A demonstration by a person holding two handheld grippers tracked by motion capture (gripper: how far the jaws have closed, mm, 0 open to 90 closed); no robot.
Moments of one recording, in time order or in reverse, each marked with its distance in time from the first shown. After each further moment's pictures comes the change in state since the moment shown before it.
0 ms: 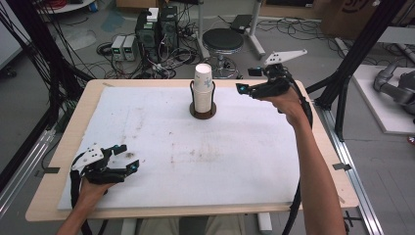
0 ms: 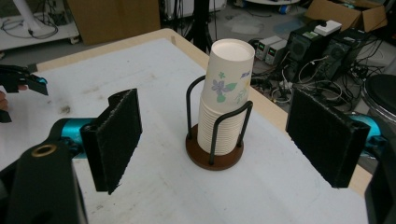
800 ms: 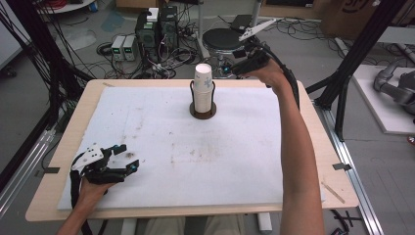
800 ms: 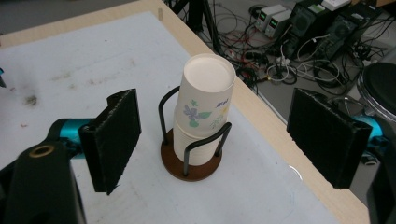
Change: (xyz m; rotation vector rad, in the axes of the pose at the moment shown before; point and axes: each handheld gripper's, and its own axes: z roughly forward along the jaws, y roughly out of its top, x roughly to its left) left arm 0.000 0.000 0.000 0.003 0.004 0.004; right arm -0.027 0.065 0.055 0.182 -0.011 -0.071
